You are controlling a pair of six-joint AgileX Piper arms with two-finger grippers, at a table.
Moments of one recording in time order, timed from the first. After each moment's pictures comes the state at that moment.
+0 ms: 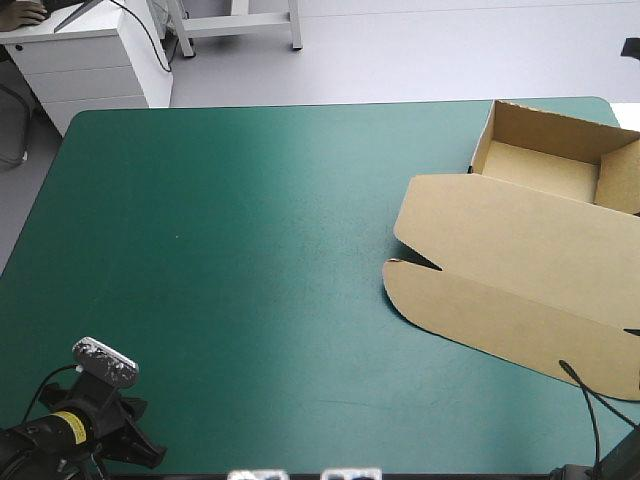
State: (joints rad) left arm -0.43 0.47 -0.56 0.03 1.19 0.06; right arm -0.42 1.78 -2.33 0.45 1.25 -0.21
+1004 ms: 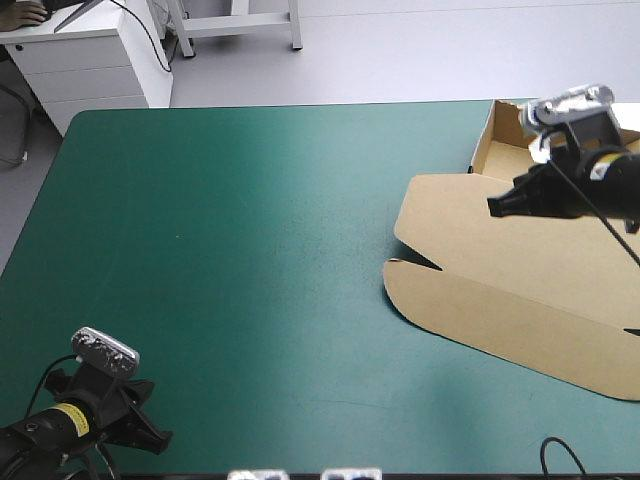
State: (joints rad) left arm -0.43 0.47 -0.56 0.03 1.08 0.06; right arm 0.10 1.19 -1.57 0.19 1.23 -0.26
